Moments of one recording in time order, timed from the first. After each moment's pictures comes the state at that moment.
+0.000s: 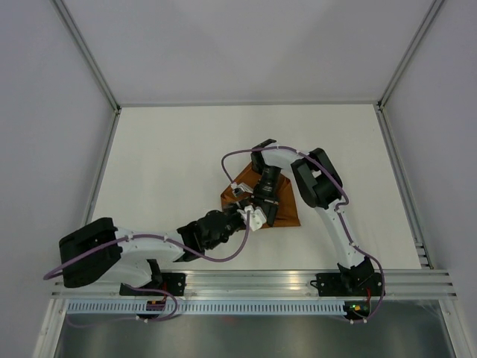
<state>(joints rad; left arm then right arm) -1.15 1.26 0.40 0.73 -0.36 0.51 0.59 2.46 1.82 -1.58 -0.68 -1.00</state>
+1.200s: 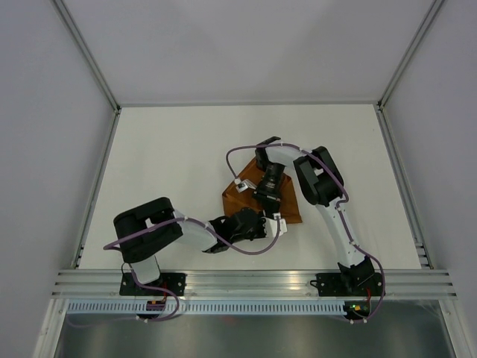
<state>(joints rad) -1.14 1.75 0.60 0.63 -0.08 0.46 0.55 2.49 1.85 -1.60 -0.69 -0.98</state>
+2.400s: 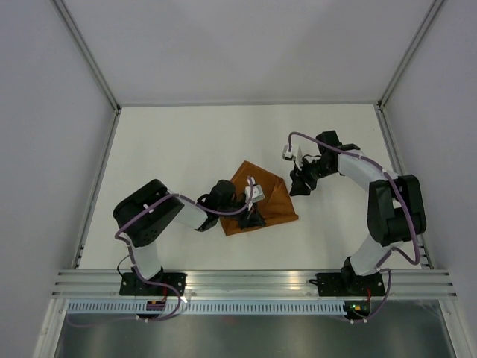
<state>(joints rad) -0.80 1.81 0.60 0.71 0.63 0.02 0.18 1.77 1.19 -0.72 -0.76 -0.85</state>
